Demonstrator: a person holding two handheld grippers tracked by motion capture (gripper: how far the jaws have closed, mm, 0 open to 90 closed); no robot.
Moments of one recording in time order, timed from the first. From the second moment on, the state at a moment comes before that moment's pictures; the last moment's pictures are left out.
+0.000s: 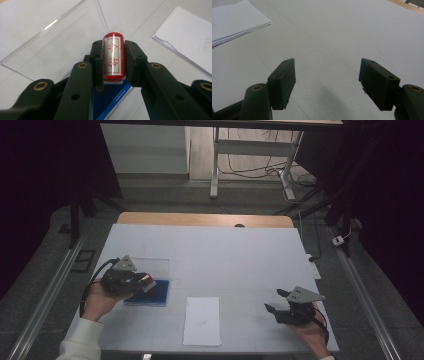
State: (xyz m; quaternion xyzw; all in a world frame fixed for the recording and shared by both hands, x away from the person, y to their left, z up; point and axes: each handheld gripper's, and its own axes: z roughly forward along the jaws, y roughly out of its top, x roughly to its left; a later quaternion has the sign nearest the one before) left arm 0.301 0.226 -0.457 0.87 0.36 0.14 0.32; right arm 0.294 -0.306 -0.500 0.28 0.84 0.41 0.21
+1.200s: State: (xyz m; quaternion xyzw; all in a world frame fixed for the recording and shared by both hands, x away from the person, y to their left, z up) left arm 0.314 0.216 -0.483 0.88 0.38 0.13 0.25; right arm 0.295 -0.305 -0.502 0.28 0.85 0.41 0.21
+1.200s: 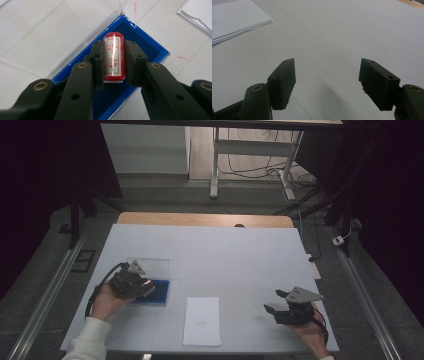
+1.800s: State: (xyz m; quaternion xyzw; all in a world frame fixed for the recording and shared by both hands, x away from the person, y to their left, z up) left arm 0.316 0.206 -0.484 0.89 0.39 0.13 0.21; right arm 0.295 -0.303 -0.502 0.28 0.85 0.40 0.21
